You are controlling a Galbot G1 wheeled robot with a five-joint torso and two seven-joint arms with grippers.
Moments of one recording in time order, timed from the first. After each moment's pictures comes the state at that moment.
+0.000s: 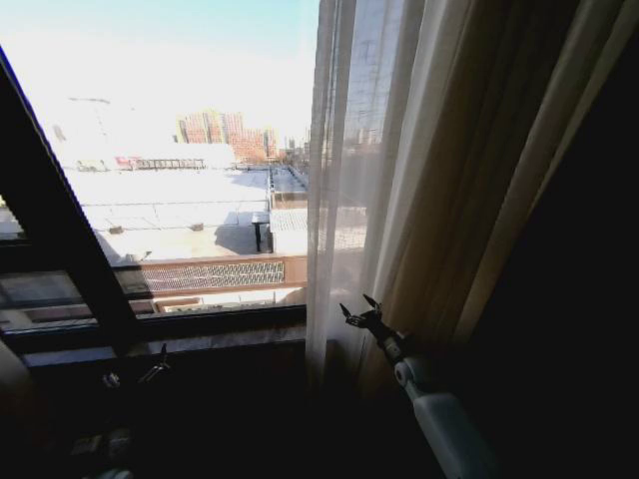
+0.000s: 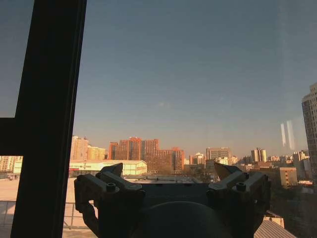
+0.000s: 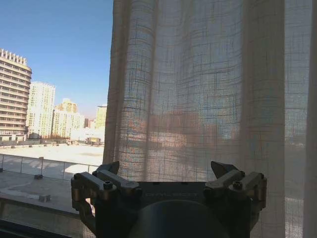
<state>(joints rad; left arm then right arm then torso) 1.55 -1.22 -0.85 -1.78 -0.46 -0.43 0.04 -0.91 1.22 0.34 1.47 0.36 0.14 -0.29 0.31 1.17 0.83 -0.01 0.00</state>
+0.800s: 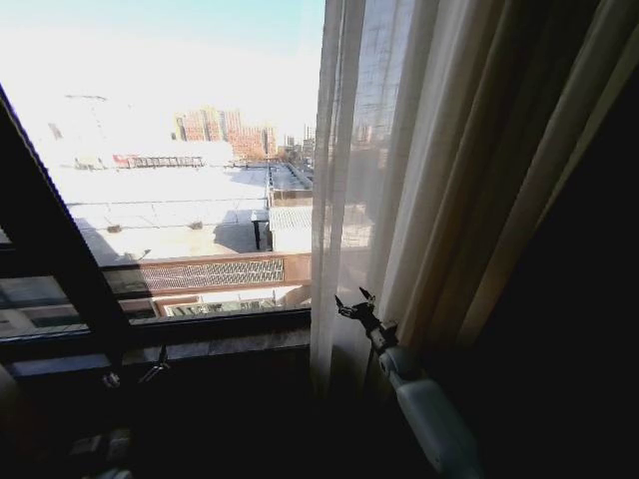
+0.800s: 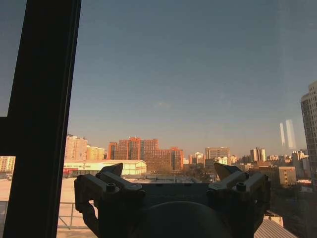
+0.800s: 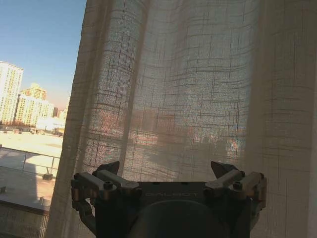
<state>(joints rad) 1.55 -1.22 -0.85 -1.78 -0.46 -0.43 0.04 -0.75 1.28 0.25 1.36 0.22 0.13 -0.10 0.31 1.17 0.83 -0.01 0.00</state>
